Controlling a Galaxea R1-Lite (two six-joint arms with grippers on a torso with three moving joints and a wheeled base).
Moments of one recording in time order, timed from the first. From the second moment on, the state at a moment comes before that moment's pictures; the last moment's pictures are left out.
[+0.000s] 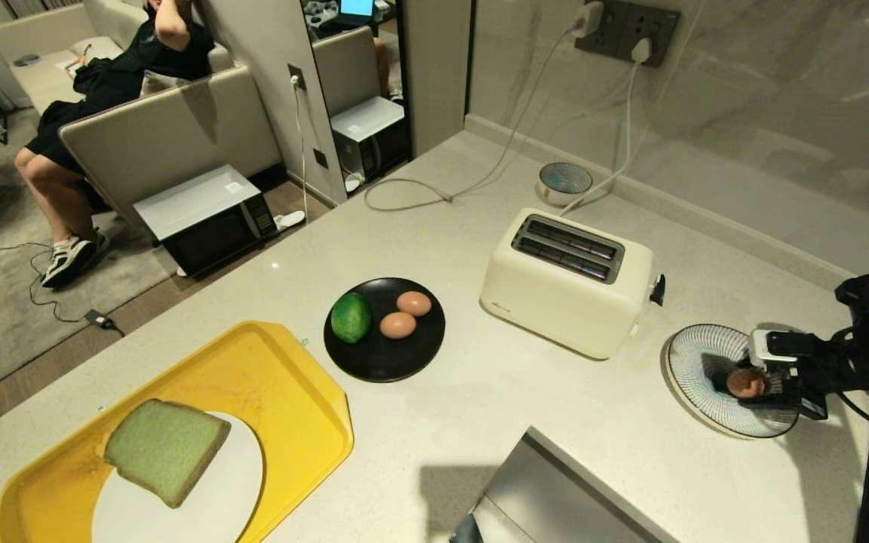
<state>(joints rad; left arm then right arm) 0.00 0.00 0.00 0.00 0.00 0.00 -0.40 2.12 -1.31 0.29 0.50 -1.59</state>
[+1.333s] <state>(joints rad) 0.00 0.00 0.00 0.00 0.00 0.00 -0.40 1.95 -1.45 0.67 0.45 -1.41</state>
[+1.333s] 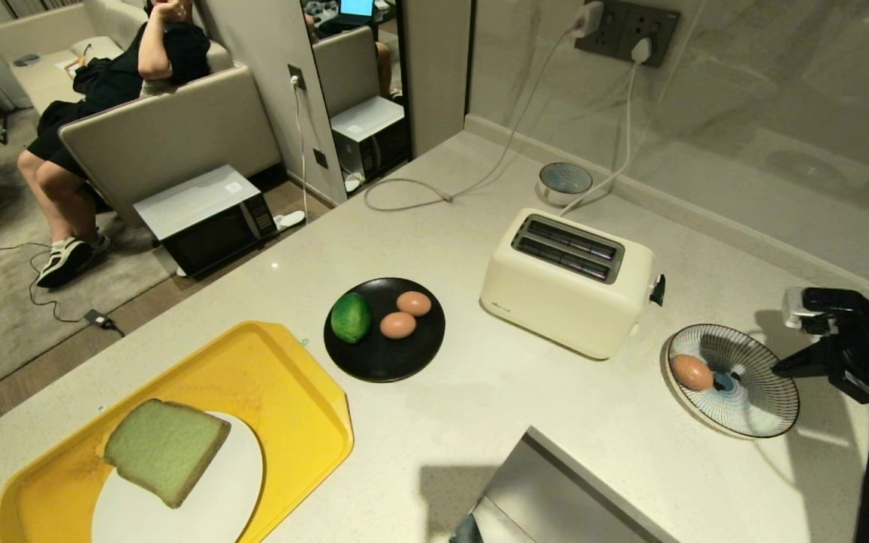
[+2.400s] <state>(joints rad) 0.00 0.00 0.00 0.00 0.00 0.00 -0.19 2.00 -1.74 1.26 0.34 -0.68</state>
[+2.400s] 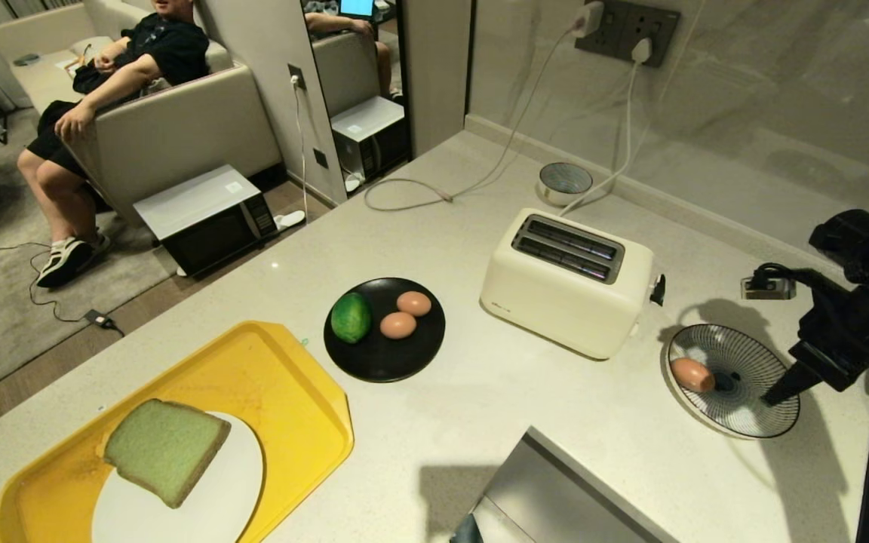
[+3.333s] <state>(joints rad) 0.00 0.00 0.00 0.00 0.00 0.00 -0.19 2.06 -1.58 0.72 0.28 -0.71</state>
